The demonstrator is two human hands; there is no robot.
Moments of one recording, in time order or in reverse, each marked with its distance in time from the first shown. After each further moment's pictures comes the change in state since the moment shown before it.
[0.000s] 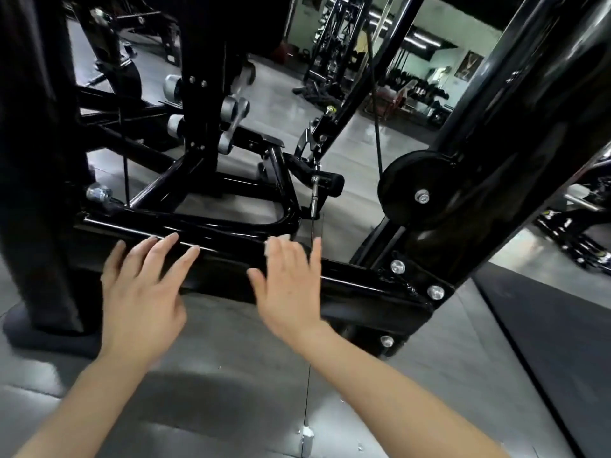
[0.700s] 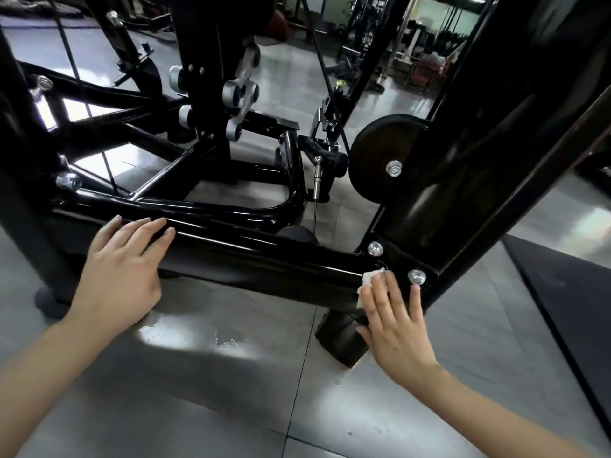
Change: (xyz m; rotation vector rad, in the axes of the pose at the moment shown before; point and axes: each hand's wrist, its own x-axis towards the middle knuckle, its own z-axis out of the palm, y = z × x) left_hand 0.018 0.028 -0.012 0.224 -0.160 0.141; right_hand -0.108 0.216 0.014 -0.364 0.041 -0.319
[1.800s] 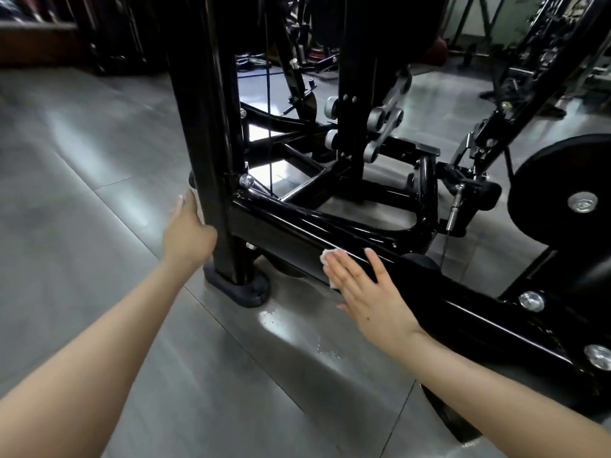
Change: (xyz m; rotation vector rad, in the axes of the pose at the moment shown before) left_hand -0.011 -0.061 -0.051 -0.368 -0.030 -1.013; right_hand 0.150 -0.121 -0.034 -0.147 0.331 -0.464
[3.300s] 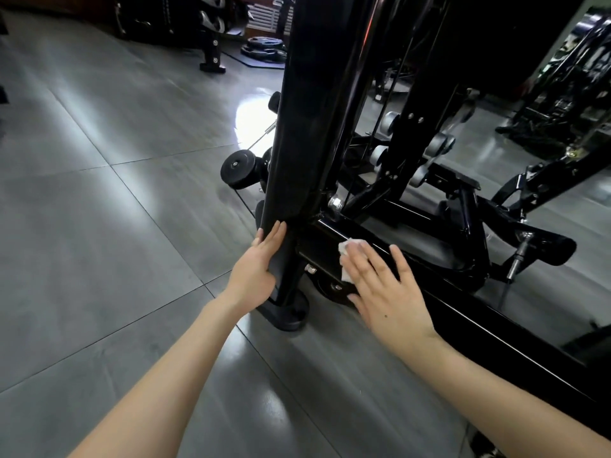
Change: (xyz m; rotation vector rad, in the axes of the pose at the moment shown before) left_hand 0.050 -0.095 0.039 -0.288 -0.288 0.304; right_hand 0.130 -0.046 -0.011 0.081 -0.052 0.019
